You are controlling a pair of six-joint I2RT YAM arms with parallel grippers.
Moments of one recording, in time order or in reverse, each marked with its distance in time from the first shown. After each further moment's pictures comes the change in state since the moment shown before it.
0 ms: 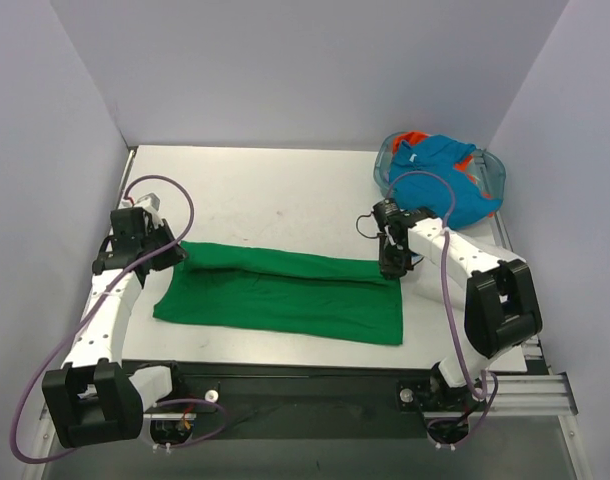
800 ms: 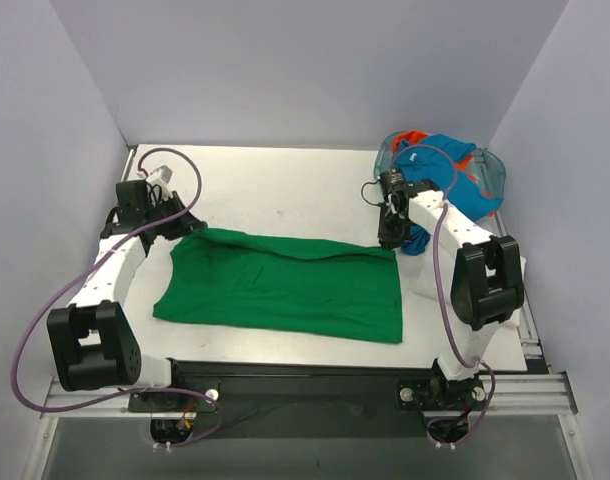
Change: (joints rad) left arm -0.005 0.296 0.157 0.206 0.262 0.004; right arm -0.100 0.207 0.285 0.006 -0.059 -0.053
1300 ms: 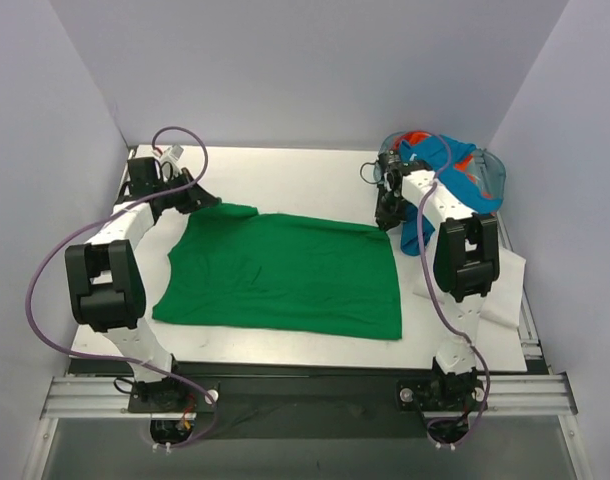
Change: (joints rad) left arm -0.003 0.387 0.269 0.169 0.229 -0.071; right arm -0.051 0.275 0.317 -0.044 0.000 -0.002
